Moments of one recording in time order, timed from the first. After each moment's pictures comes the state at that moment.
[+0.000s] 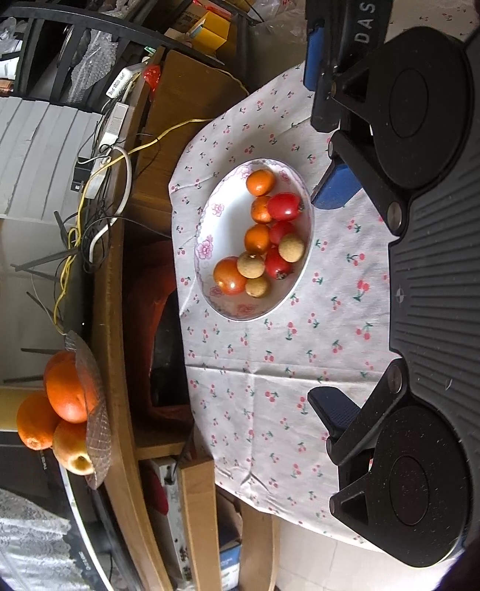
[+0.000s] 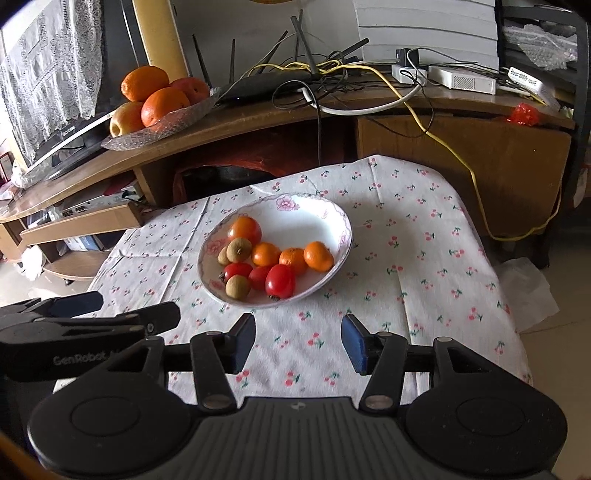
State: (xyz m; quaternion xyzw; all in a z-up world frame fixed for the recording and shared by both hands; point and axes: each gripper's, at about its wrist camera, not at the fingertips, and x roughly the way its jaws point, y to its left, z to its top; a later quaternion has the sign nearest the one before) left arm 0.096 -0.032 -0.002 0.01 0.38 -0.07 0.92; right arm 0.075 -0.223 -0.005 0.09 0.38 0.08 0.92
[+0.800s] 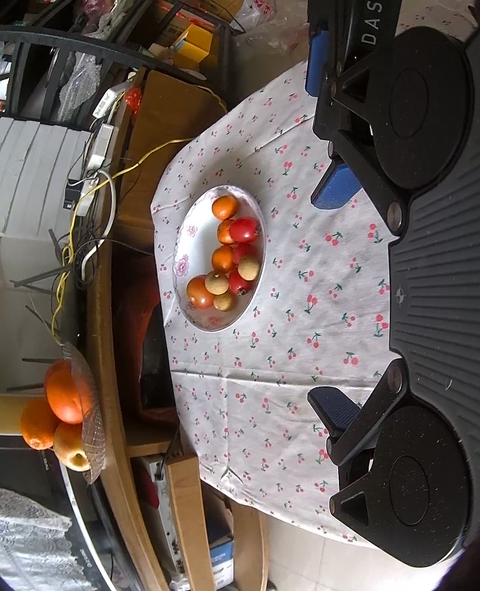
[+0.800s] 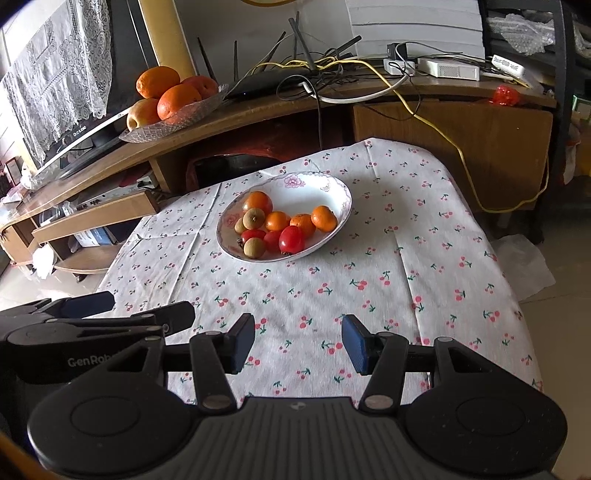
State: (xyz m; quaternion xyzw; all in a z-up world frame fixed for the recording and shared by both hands) left arm 0.046 -0.036 -0.001 0.02 0.38 -0.08 0.92; right arm 0.018 -0.222 -0.005 0.11 0.38 0.08 0.91
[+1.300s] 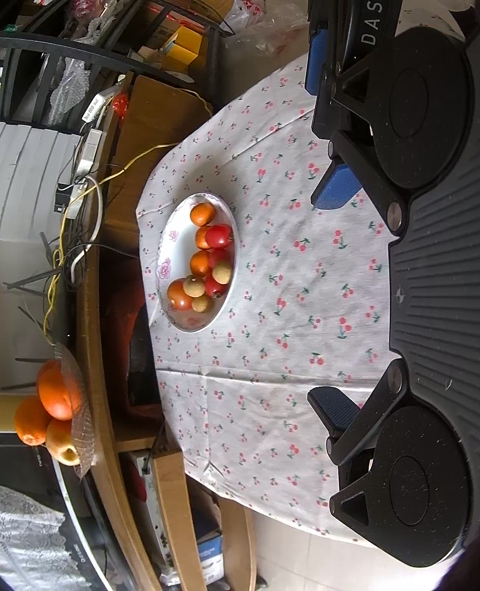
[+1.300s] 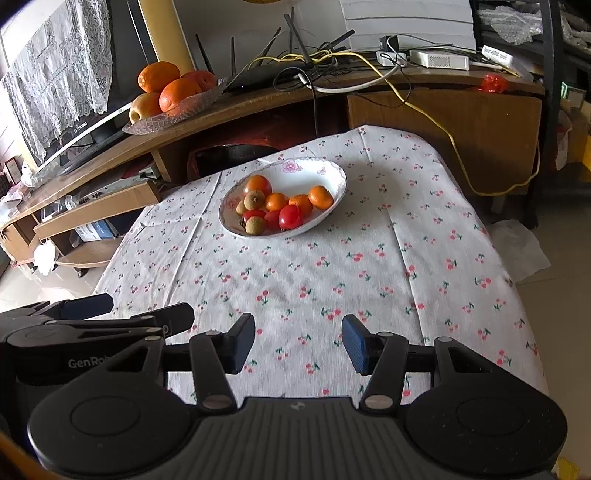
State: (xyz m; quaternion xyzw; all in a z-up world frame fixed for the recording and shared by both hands) left arm 0.020 -0.038 -0.004 0.03 0.39 -0.08 0.92; right arm -0.011 -0.222 -0.009 0.12 0.39 0.07 0.91
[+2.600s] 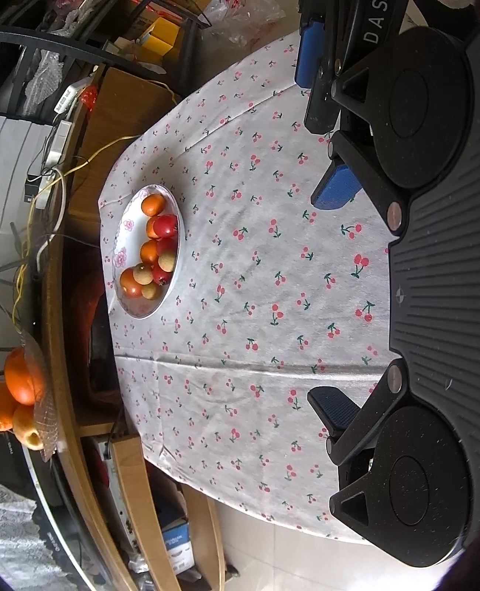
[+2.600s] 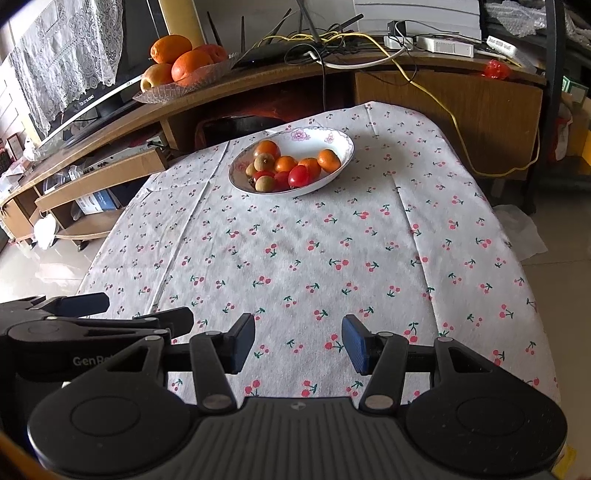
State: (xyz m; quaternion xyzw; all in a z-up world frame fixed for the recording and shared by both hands) left arm -0.010 -0.028 -0.017 0.03 0.43 -0.06 0.90; right arm -0.039 -0.207 -0.021 0.10 0.42 0.08 0.90
